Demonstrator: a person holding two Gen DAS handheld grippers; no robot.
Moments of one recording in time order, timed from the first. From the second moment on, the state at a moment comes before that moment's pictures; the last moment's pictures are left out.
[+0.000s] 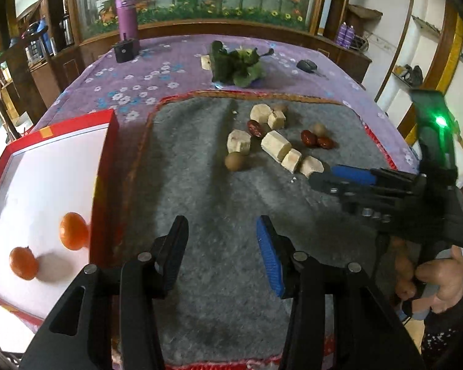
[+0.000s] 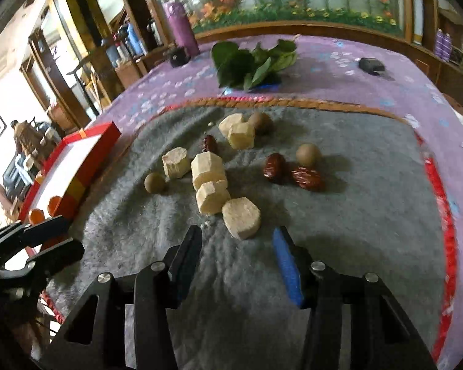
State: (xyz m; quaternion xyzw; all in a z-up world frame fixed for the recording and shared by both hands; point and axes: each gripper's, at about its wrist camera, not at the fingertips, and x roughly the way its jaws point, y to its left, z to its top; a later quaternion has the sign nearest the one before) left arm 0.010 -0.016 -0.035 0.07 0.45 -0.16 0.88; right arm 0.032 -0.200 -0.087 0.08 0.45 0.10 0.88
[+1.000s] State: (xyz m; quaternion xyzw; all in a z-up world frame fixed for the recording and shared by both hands) left arm 0.086 -0.120 -0.076 0.07 0.50 -0.23 0.83; right arm 0.020 -0.258 -0.099 0.15 0.44 0.08 0.88
